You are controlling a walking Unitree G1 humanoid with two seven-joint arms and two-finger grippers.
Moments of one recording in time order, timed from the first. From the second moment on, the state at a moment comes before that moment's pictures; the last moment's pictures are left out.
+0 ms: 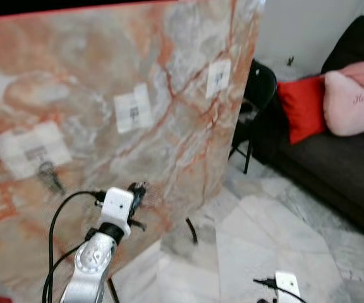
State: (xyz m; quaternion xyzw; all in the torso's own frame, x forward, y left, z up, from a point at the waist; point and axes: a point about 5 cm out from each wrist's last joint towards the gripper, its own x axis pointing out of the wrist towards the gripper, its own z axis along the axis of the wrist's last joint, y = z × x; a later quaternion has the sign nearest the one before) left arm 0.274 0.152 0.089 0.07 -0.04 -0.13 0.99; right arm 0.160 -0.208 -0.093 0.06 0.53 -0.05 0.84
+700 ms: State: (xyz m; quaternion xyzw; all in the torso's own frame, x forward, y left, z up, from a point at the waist) left arm 0.283 0.141 0.108 -0.03 -0.07 -0.11 0.99; right arm 0.156 -0.214 -0.093 0.03 0.54 -0.03 0.84
